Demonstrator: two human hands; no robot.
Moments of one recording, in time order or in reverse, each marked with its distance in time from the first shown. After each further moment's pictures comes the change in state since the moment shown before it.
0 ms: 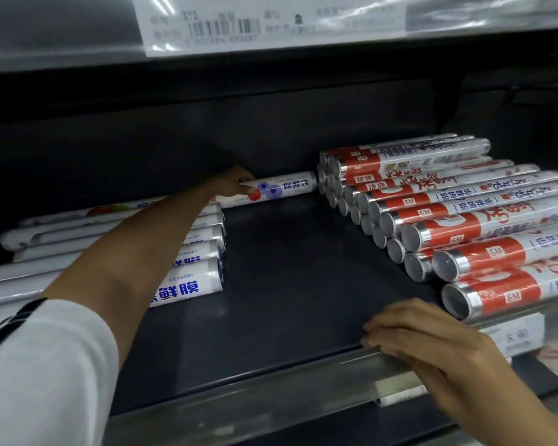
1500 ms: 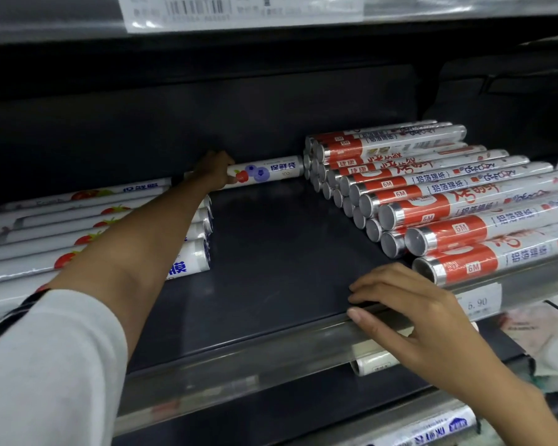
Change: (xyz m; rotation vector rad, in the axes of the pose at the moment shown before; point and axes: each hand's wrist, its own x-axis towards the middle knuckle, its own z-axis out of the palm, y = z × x) left_hand -0.012 0.008 0.017 0.133 0.238 -0.152; right_hand 0.000 -0.002 -0.005 -0.081 -0.062 0.196
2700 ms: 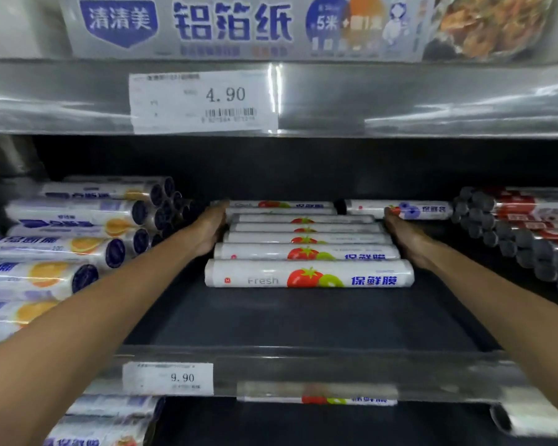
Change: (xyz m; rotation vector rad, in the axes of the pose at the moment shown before) left_hand -0.253 -0.200 -0.126 -1.397 0.093 -0.596; right_hand 0.227 -0.070 0.161 0.870 -0.214 0.968
